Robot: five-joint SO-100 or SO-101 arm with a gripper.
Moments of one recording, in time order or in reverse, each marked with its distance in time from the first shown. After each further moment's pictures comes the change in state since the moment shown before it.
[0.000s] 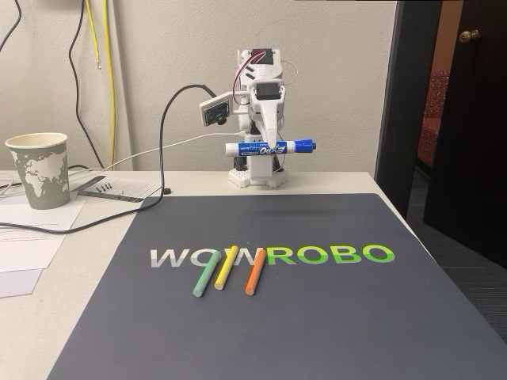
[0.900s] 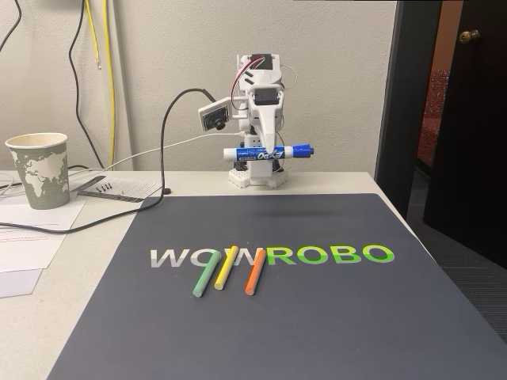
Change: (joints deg) arm 1.0 1.9 3.7 -1.6 0.3
